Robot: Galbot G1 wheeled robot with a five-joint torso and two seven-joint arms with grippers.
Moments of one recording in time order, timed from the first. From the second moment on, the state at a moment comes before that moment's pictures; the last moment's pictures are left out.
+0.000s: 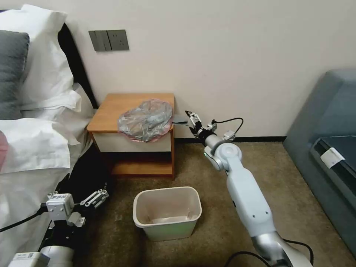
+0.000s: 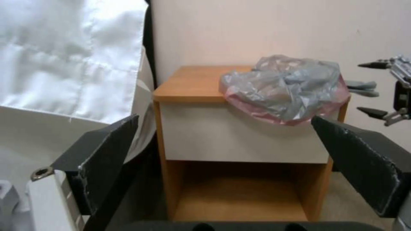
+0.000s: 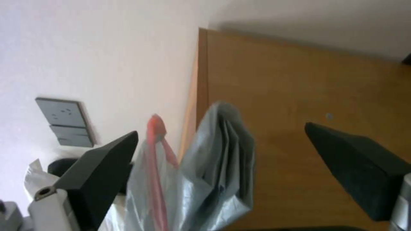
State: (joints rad) left arm 2.03 -1.49 -0.80 -2.50 -0.26 -0.04 0.03; right arm -0.67 1.54 0.28 1.35 1.53 -0.30 0.22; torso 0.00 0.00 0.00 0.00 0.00
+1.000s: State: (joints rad) left arm 2.04 -1.50 -0.79 -2.50 -0.22 -0.06 0.04; right arm -0.71 1.53 0.26 1.46 1.52 -0.27 0.27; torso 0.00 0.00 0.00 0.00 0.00
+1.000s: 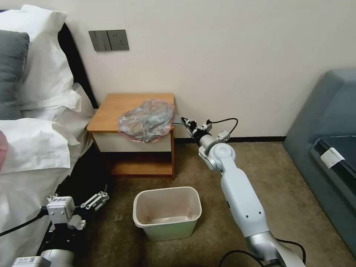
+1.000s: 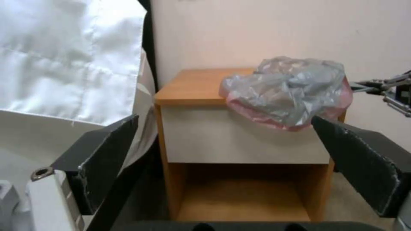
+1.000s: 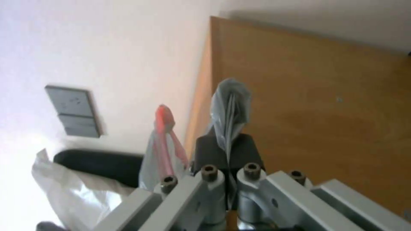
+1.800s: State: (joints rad) left arm 2.00 -1.49 -0.78 -2.50 -0.22 -0.07 0.03; right arm -1.11 1.35 -0.05 2.14 1.53 -0.25 0.70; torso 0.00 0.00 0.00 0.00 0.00
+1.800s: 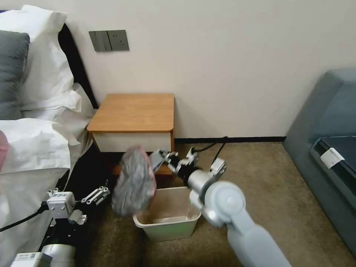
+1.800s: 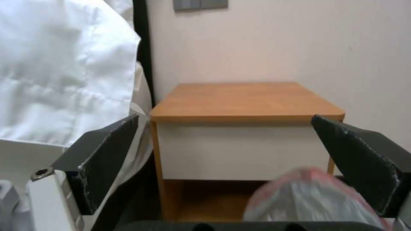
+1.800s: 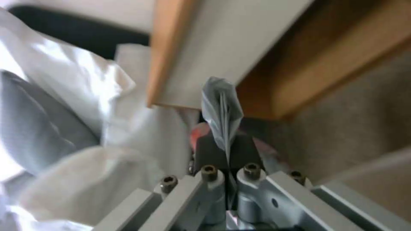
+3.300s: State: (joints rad) left arm 2.04 -1.48 -0.66 -2.41 -0.12 -0.09 -0.04; right arm -1.34 1.10 0.24 2.36 1.28 -0.38 0.69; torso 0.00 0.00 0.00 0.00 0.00
